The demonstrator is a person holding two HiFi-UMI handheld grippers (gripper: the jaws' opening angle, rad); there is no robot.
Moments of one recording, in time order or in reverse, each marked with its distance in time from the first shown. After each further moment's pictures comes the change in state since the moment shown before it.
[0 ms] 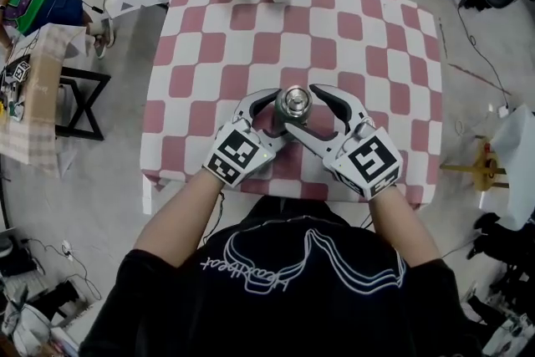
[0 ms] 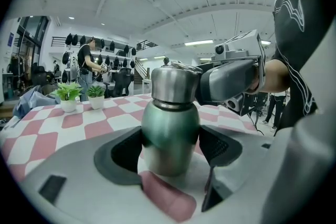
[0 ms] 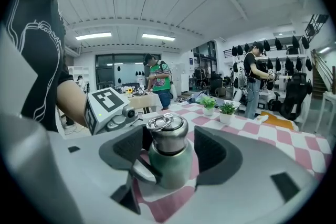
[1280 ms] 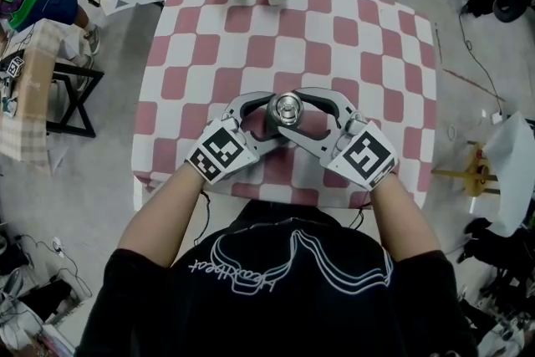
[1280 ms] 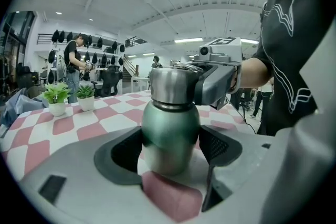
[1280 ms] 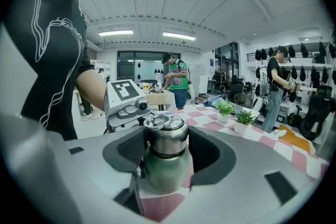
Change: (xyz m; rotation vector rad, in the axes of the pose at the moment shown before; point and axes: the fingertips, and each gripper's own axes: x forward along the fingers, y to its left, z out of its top) left arm -0.002 -0.002 -0.002 0.054 0.032 -0.128; right arm 0.011 0.005 -0.001 -0.159 -0.009 0.195
